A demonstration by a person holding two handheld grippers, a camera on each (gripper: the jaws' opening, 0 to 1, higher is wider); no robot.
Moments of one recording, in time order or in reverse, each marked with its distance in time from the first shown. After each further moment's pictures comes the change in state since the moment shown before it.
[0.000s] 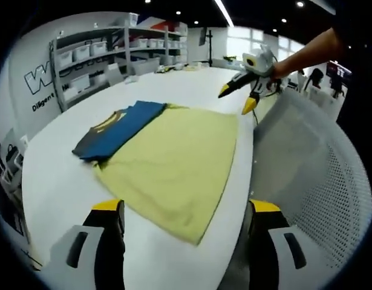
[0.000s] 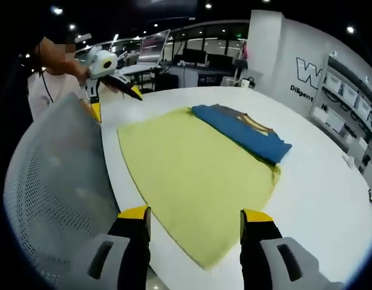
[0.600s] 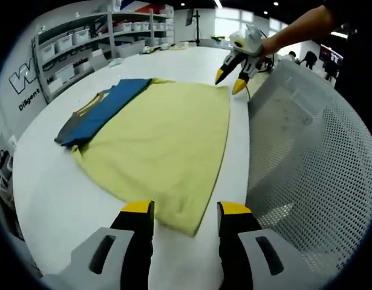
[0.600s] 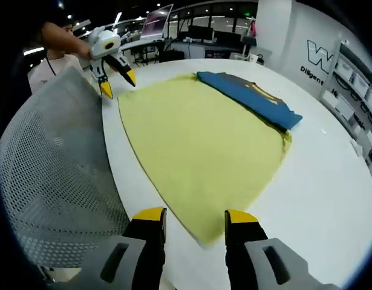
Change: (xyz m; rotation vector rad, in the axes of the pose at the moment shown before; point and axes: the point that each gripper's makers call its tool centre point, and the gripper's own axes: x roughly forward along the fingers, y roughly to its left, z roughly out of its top) left arm 0.024 -0.006 -0.032 0.019 0.144 -0.064; right arm 0.011 -0.009 -0.055 -0.009 0.179 0.040
